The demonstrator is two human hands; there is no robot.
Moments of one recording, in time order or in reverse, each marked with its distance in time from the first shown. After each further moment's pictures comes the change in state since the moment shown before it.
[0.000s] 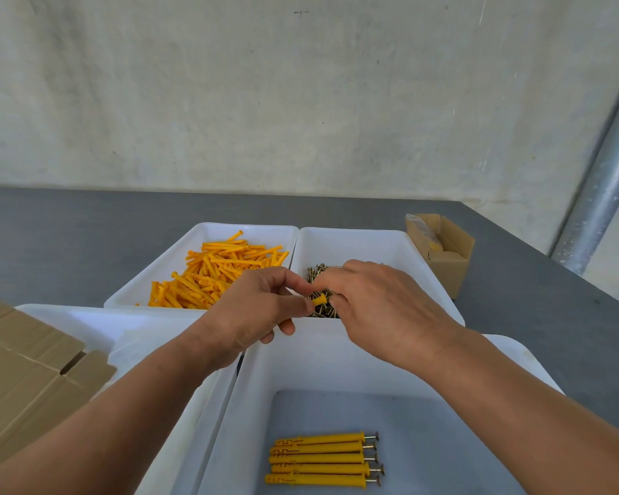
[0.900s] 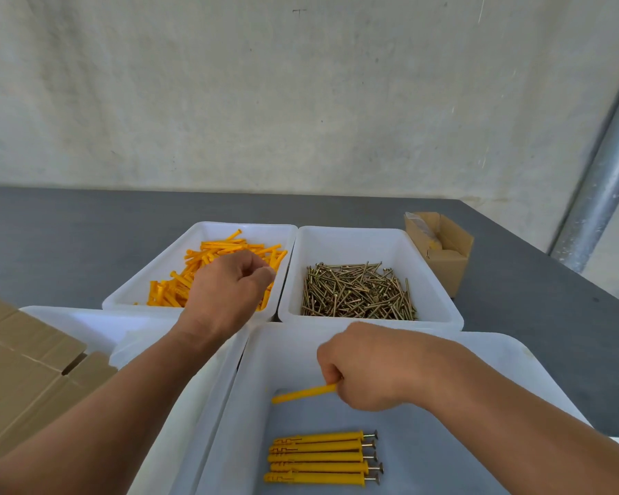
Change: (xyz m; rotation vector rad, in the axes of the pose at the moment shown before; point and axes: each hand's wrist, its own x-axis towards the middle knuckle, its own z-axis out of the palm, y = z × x) left_hand 0.014 -0.014 -0.017 0.344 0.437 0.151; right_hand -0.015 -0.012 0.011 -0.106 -0.734 -0.057
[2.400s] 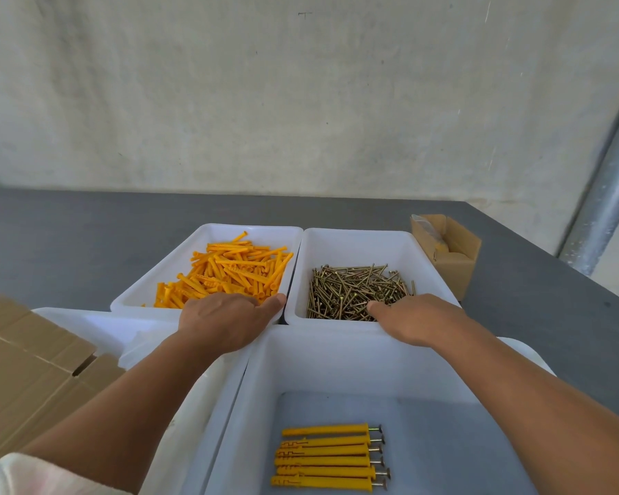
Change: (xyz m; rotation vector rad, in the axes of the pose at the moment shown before) left_hand 0.014 -0.039 0.007 0.831 -0.457 -0.081; right_hand 0.039 0.082 0.016 0.374 0.108 0.718
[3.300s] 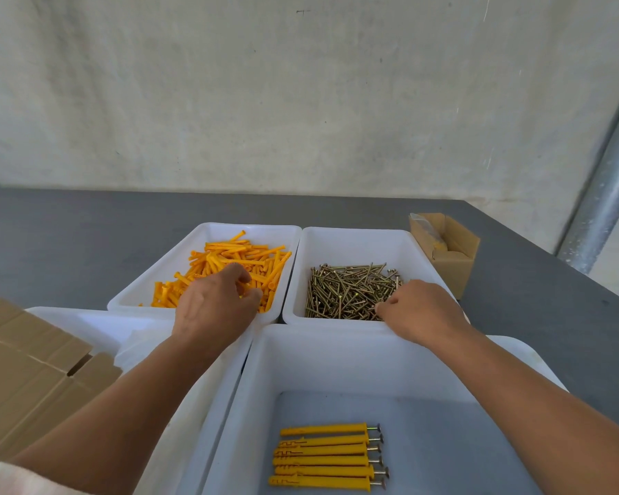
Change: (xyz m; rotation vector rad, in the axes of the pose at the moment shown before) left_hand -0.004 -0.002 -0.001 -0.393 0.443 -0.104; right_hand -0.004 0.004 0.004 0.198 0.280 -0.085
